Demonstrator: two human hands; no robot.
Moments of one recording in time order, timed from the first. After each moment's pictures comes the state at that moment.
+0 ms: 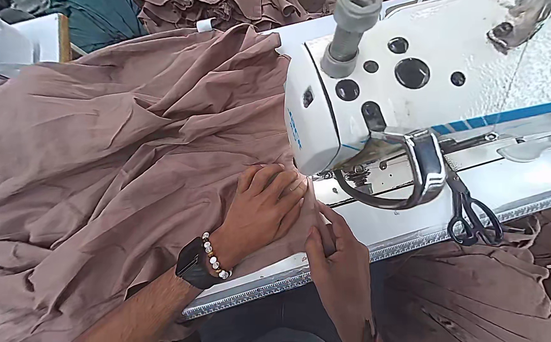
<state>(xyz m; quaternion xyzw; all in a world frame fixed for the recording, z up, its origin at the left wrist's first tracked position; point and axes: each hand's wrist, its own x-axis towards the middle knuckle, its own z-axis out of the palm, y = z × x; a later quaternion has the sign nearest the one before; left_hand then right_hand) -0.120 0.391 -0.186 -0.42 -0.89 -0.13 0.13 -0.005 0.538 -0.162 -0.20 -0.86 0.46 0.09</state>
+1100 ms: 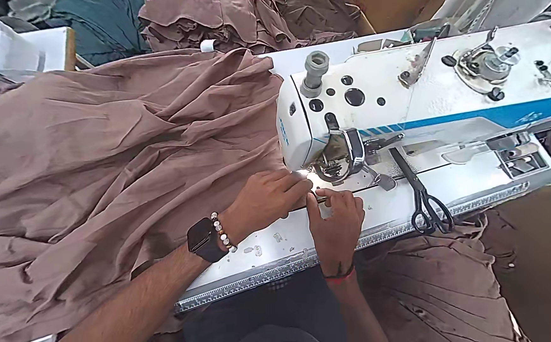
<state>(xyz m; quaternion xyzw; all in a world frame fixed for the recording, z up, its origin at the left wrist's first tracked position) -0.138 0.419 -0.169 -0.52 -0.82 -0.19 0.16 -0.033 0.571 -0.188 -0.21 -0.93 0.24 0.20</state>
